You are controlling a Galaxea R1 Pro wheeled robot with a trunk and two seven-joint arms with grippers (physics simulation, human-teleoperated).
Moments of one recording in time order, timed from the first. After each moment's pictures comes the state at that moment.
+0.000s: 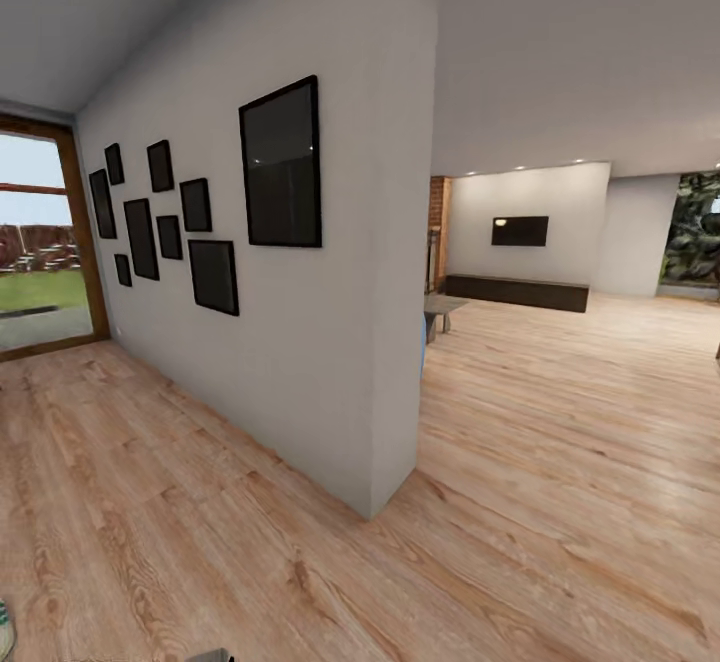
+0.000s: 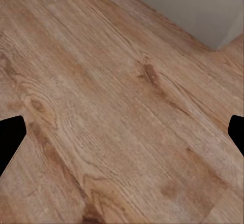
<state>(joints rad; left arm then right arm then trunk) -0.14 0.01 0.08 -0.46 0.14 -0.31 0.01 -0.01 0.00 0.00 -0.26 0.00 -0.28 -0.01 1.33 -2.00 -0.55</state>
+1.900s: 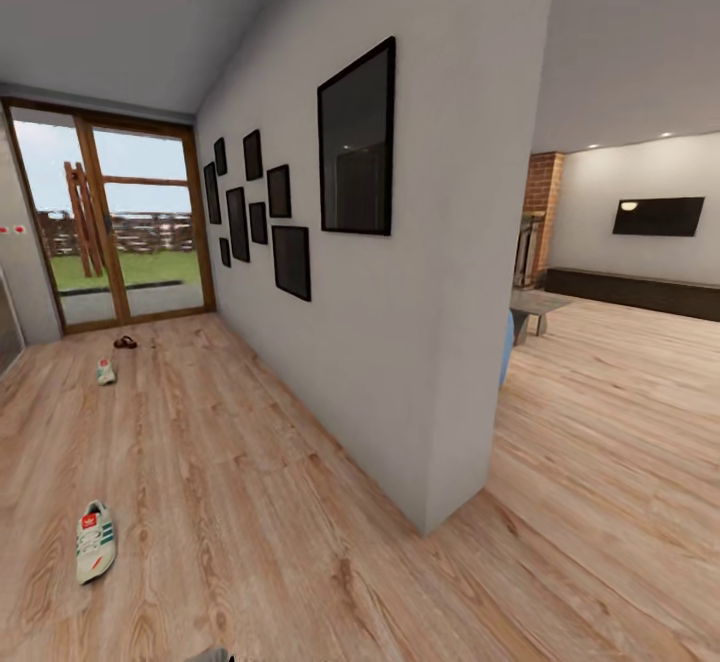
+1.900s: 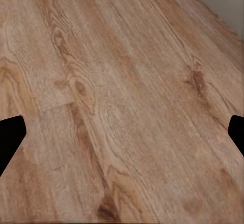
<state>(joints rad) -0.14 0.01 0.08 -0.46 0.14 -0.31 0.01 -0.01 0.00 0.00 -0.27 0.00 -0.28 -0.01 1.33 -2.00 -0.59</state>
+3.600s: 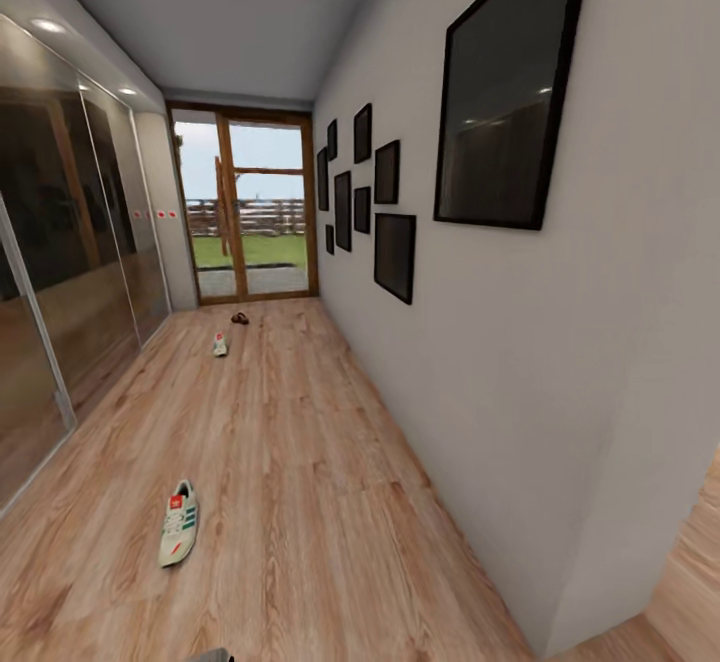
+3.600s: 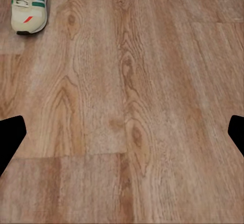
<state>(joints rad) -0.14 0.01 0.08 -0.46 0.15 -0.31 0.01 -0.01 0.00 0.00 -0.27 0.01 -0.28 -0.01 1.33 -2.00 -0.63</state>
